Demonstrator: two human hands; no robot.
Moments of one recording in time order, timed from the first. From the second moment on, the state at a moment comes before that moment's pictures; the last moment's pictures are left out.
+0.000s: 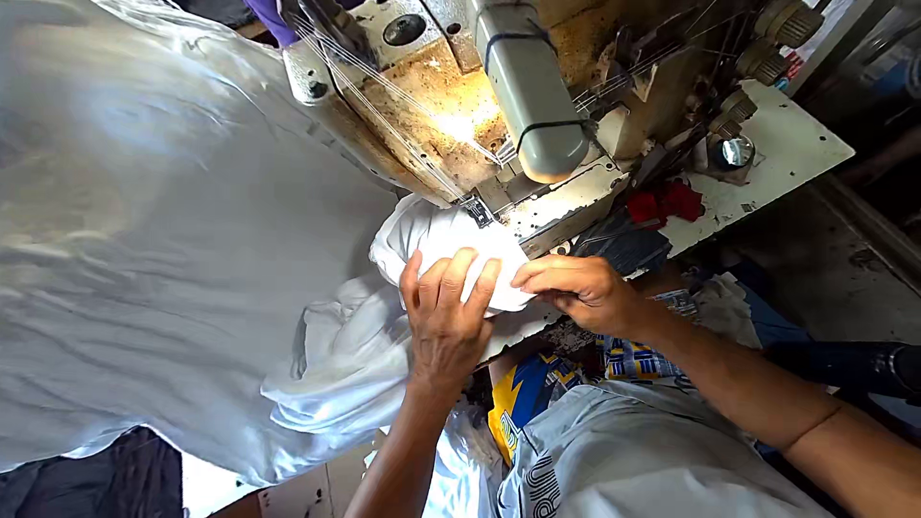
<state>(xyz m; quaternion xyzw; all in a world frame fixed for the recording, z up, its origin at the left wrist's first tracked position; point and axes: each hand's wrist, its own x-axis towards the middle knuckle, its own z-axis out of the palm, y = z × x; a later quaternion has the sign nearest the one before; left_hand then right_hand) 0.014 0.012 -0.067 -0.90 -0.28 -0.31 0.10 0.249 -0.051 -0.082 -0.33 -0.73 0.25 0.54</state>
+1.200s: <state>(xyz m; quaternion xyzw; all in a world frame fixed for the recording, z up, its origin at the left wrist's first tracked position) 0.004 0.049 -0.026 -0.94 -0.25 -0.24 0.06 0.235 -0.035 -0.082 -0.40 -0.63 0.30 0.59</state>
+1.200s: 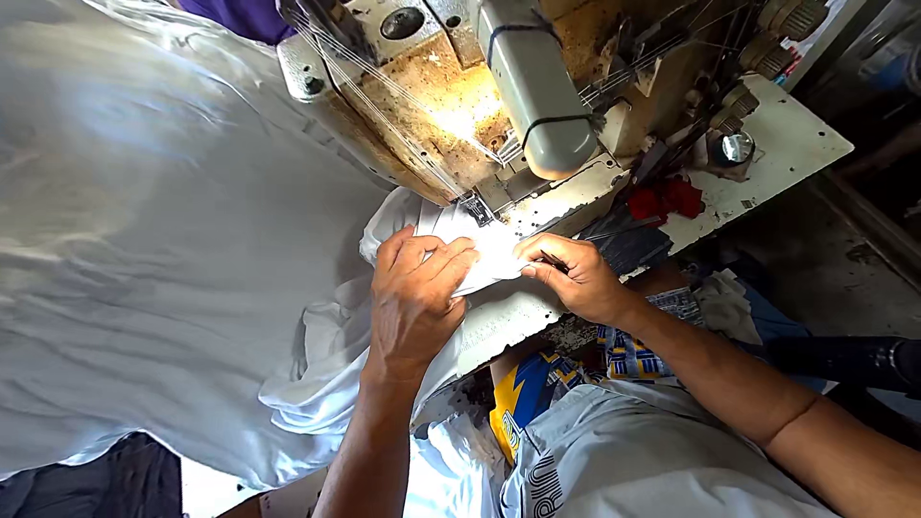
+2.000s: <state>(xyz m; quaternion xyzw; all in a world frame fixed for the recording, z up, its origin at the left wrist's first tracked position) -0.022 0.060 0.014 -0.96 -0.26 -0.12 0.01 0.228 -0.019 -0.073 -0.41 -0.63 0.27 0.59</state>
